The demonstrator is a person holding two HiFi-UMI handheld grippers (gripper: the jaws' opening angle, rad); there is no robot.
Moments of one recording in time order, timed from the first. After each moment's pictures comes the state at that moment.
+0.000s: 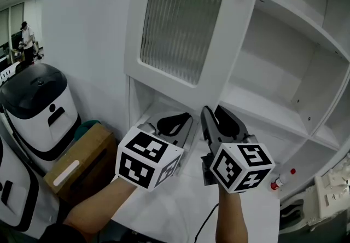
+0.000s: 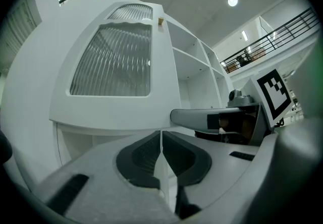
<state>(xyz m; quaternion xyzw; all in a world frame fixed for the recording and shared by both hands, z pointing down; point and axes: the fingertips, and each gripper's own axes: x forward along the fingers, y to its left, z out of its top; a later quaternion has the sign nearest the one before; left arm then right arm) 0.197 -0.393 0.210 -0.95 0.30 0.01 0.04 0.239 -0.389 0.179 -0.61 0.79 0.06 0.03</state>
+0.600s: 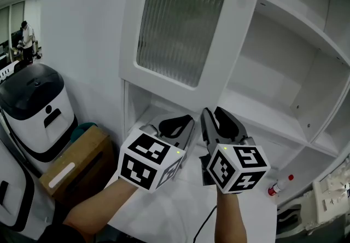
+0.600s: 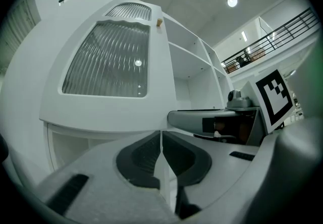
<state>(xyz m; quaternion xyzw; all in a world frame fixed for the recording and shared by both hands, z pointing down) 0.215 -0.409 0.208 -0.95 0.30 0.01 0.04 0.257 -0.410 0.179 -0.63 0.77 0.07 0.02</state>
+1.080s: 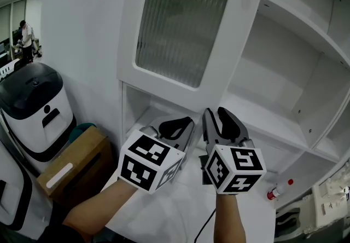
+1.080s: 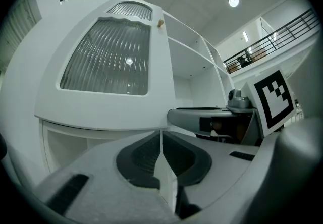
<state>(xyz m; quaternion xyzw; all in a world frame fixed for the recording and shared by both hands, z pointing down) 0.221 -0.424 0.212 -0.95 0.30 0.01 0.03 0.270 -0.426 0.178 -0.66 0.75 0.10 0.01</state>
